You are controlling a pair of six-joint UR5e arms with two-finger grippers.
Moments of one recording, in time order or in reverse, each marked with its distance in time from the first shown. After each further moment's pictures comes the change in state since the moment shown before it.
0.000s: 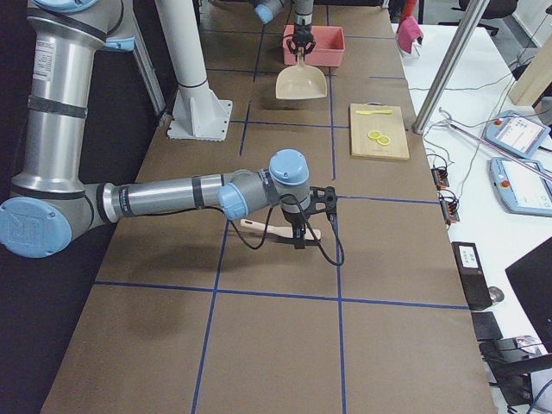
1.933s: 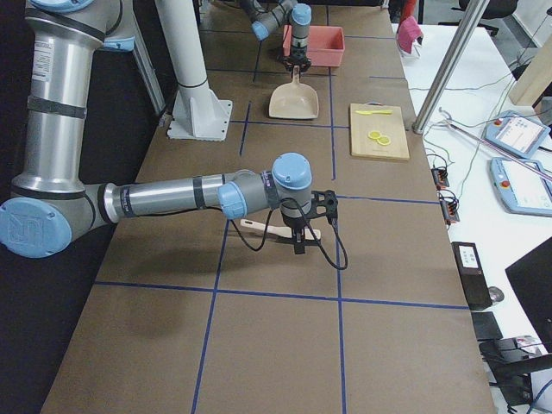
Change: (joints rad) left arm 0.092 -0.082 0.131 -0.003 0.073 -0.002; right arm 0.013 0.007 -0.005 -0.046 0.007 -0.074
